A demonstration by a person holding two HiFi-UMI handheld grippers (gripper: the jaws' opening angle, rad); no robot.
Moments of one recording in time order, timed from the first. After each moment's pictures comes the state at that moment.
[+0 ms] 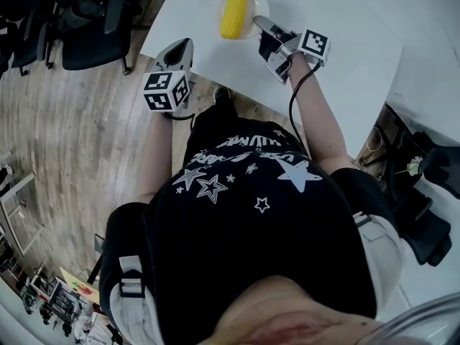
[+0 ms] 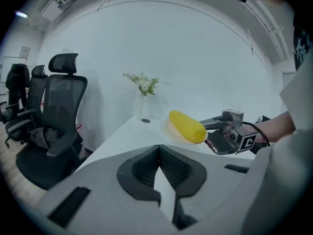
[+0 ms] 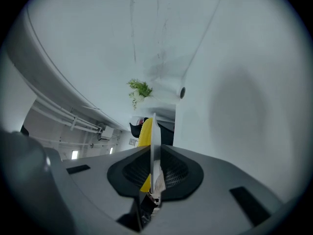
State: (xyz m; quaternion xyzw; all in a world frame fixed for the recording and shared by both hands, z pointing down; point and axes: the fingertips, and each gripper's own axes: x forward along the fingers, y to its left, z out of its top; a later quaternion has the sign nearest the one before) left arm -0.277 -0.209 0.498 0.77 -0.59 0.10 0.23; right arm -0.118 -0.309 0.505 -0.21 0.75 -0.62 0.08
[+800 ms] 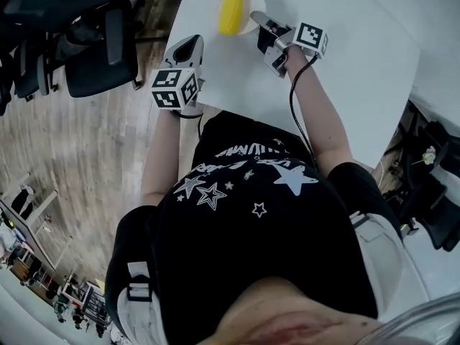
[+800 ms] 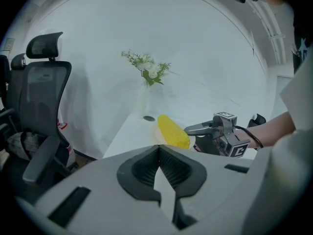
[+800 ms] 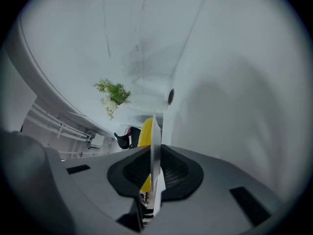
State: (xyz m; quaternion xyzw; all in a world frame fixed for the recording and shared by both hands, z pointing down) left arm -0.329 -0.346 0.548 0.80 -0.52 0.13 0.25; right arm -0.195 -0.430 0.580 -0.26 0.72 -0.64 0.09
